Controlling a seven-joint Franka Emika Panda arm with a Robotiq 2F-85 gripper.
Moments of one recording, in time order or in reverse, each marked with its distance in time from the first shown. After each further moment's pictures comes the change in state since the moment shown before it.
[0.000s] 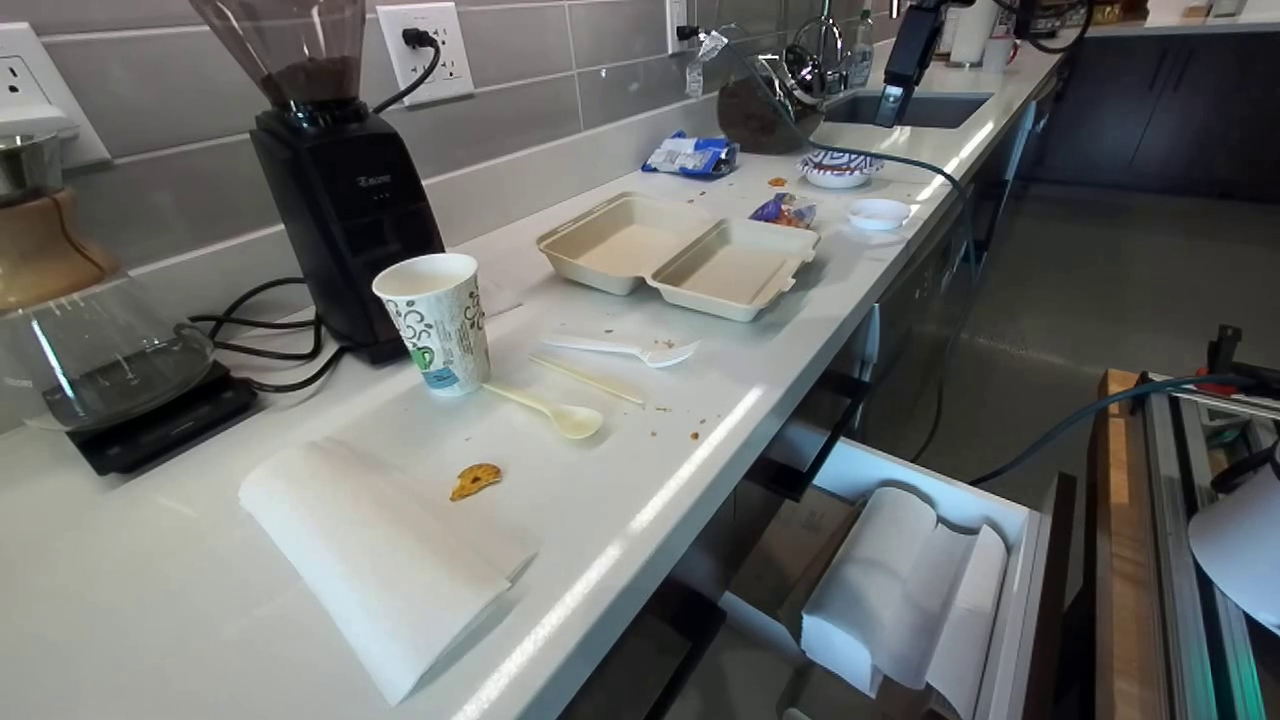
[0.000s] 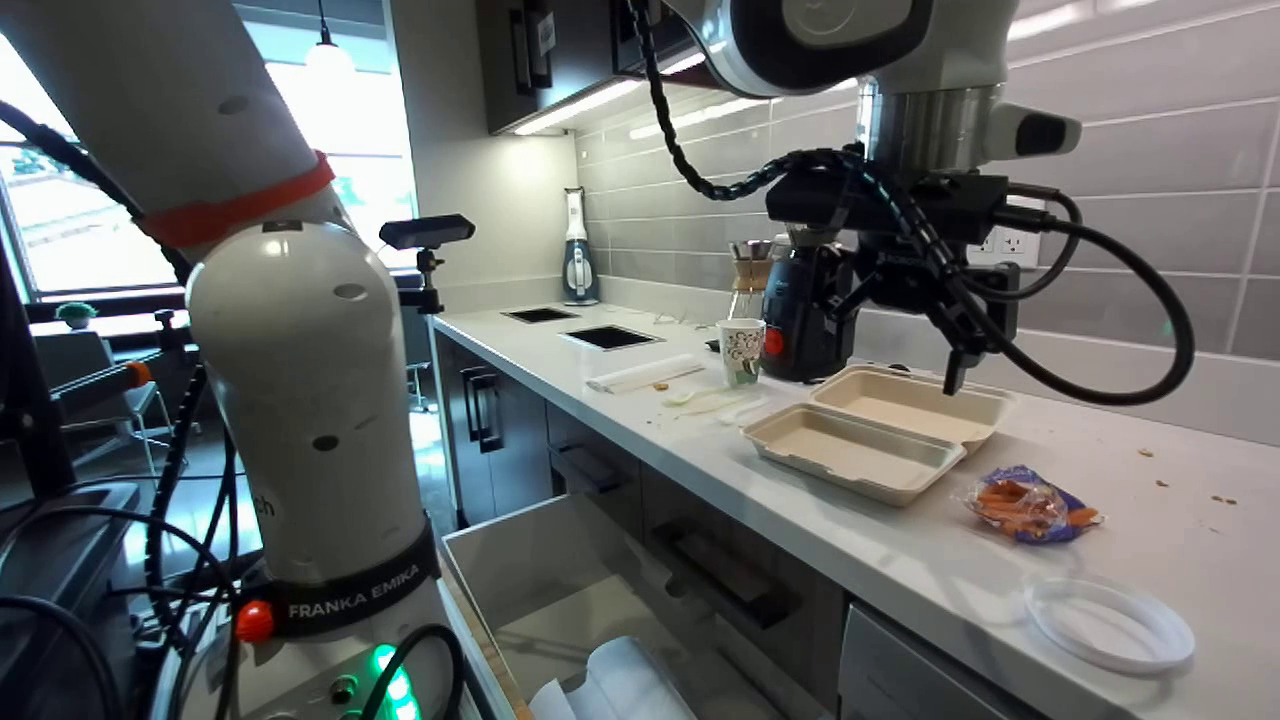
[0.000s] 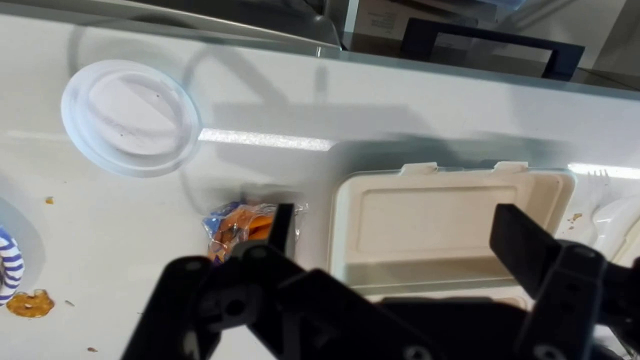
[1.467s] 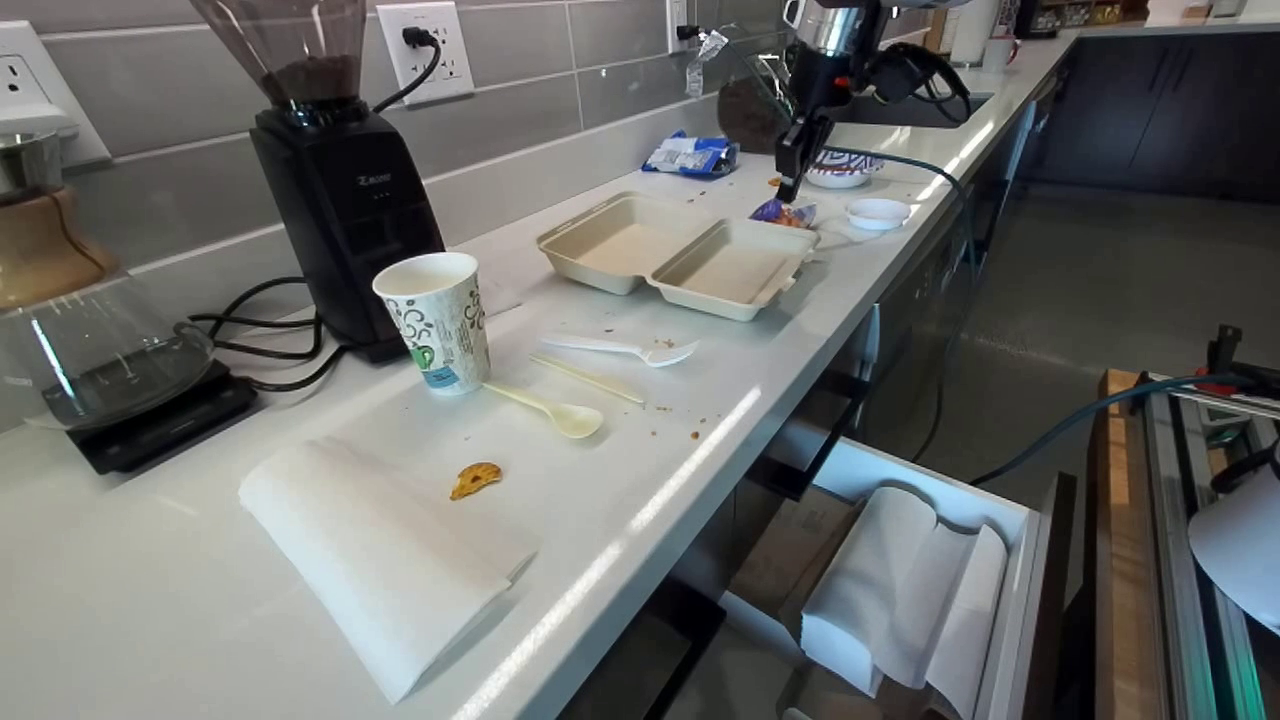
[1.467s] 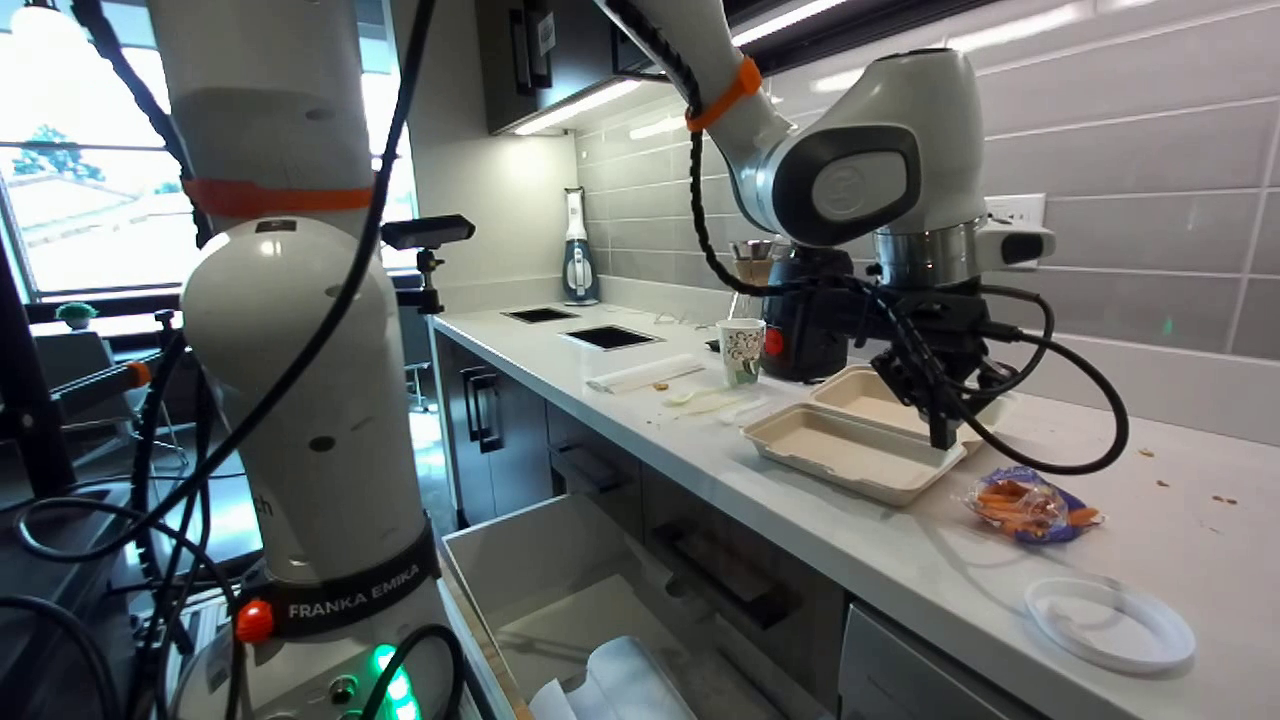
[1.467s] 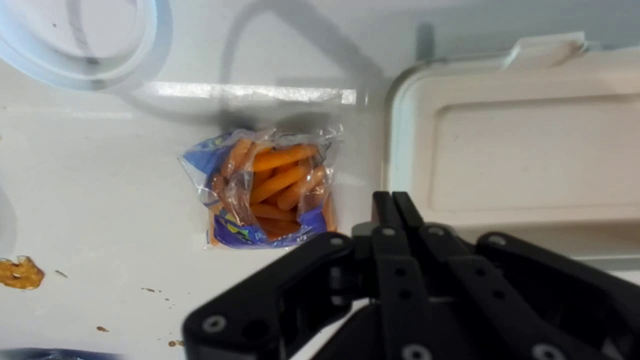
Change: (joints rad) arm -0.033 0.378 0.206 0.064 0.126 0.435 0.147
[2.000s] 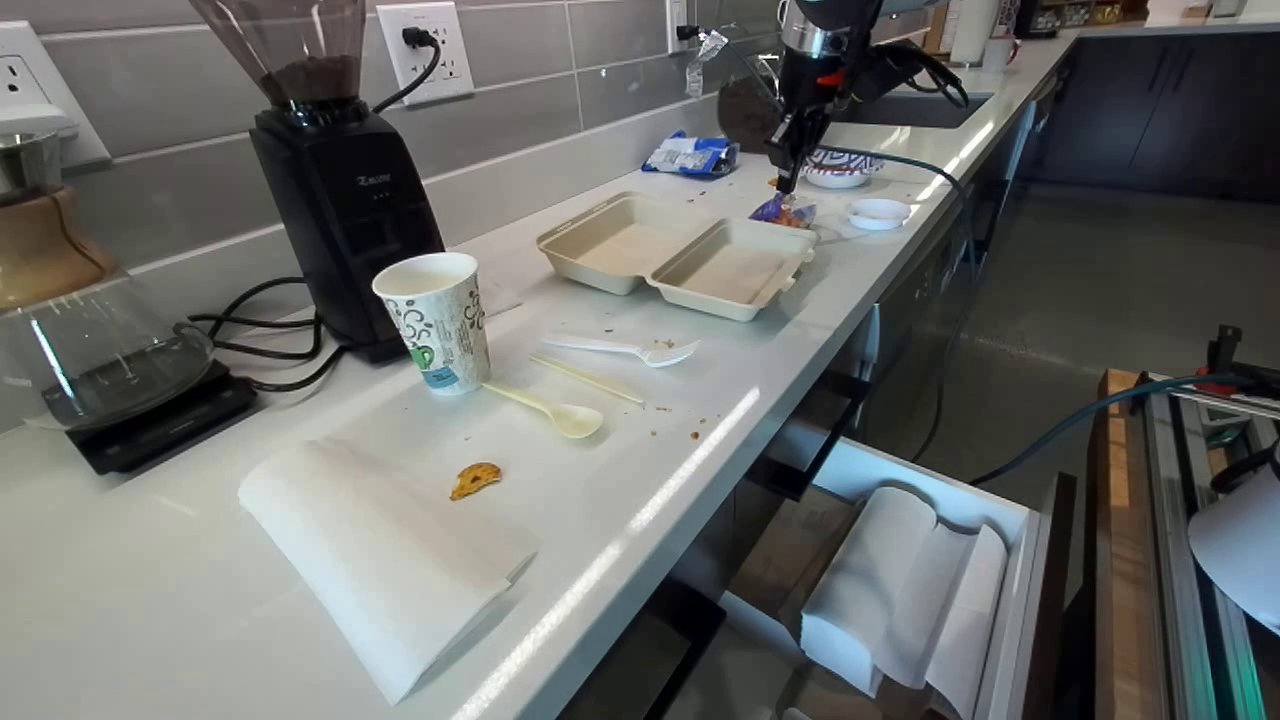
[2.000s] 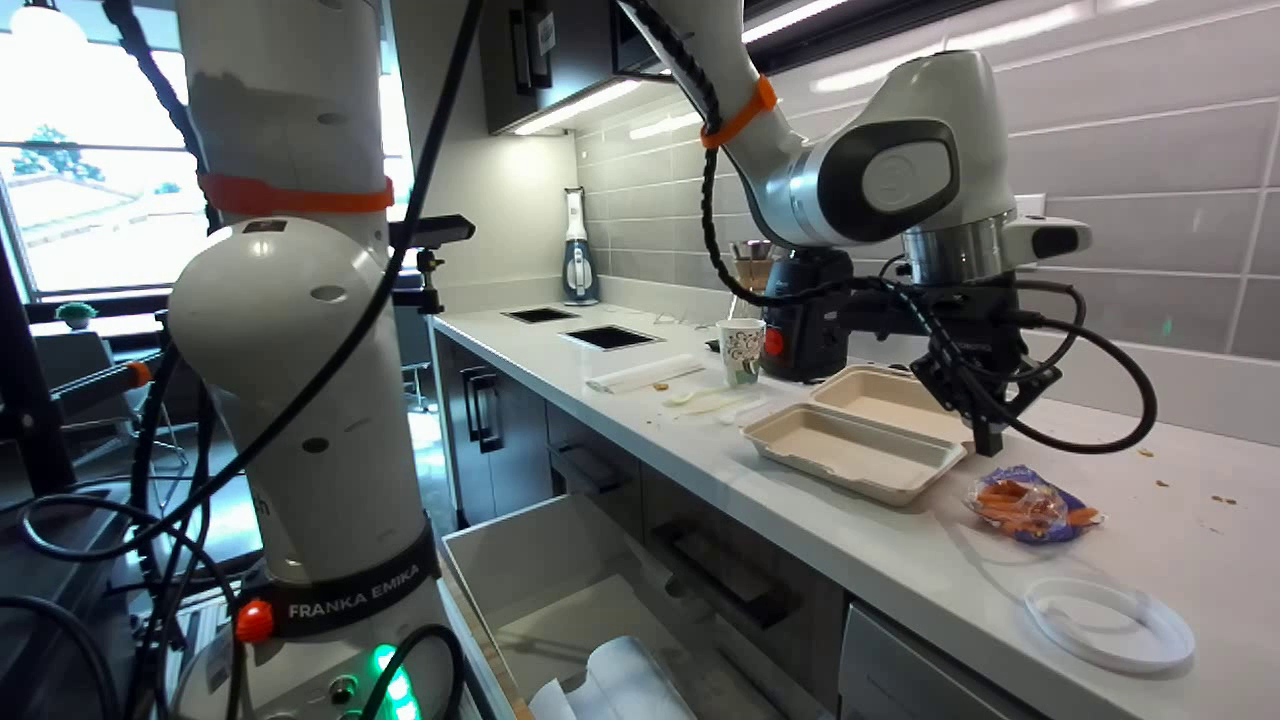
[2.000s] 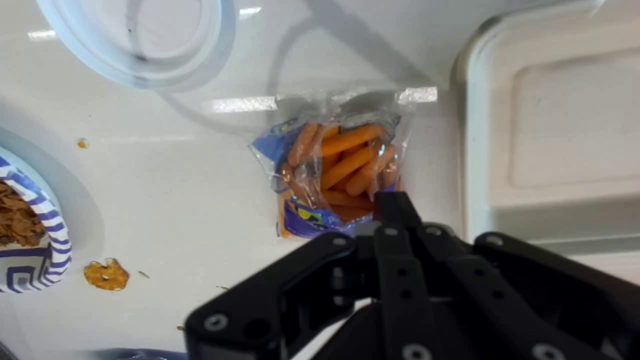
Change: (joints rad) arm -0.051 0.068 0.023 0.086 -0.200 -0.004 0.270
